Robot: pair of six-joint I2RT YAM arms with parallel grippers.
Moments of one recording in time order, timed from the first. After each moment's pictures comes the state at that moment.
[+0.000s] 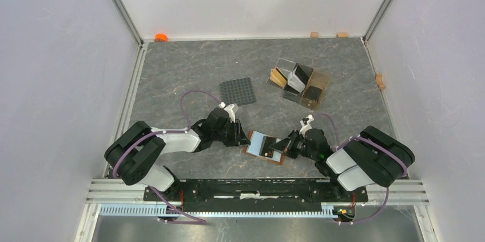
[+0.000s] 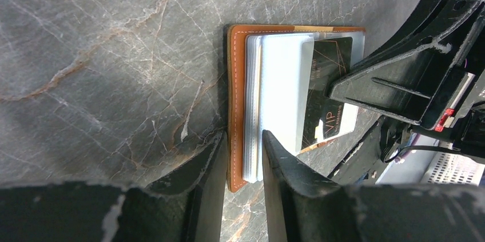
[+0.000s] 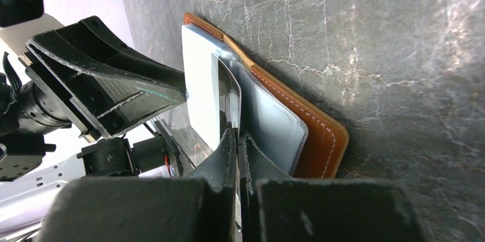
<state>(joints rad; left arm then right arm) -0.75 1.49 0.48 0.26 0.30 -0.75 0.64 1.47 0.00 0.97 -0.26 1.22</state>
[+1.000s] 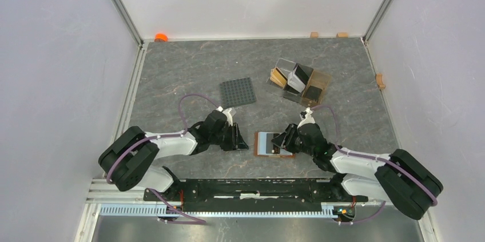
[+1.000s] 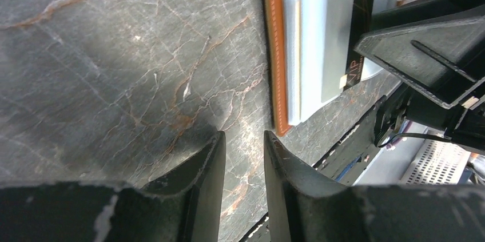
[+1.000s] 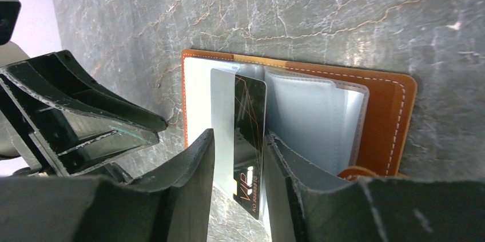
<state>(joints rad) -0.75 1.42 0.45 0.20 0.33 -0.80 0.71 1.17 0.15 0.43 -0.04 1.02</state>
